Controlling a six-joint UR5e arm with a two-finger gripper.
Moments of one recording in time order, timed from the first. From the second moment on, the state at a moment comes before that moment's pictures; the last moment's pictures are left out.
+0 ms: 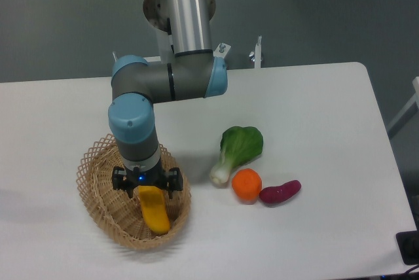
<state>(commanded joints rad) 2.11 -2.06 -1.70 -0.79 1.56 0.18</state>
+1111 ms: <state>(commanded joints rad) 2.09 -2.06 -1.71 -0.78 1.60 0.18</state>
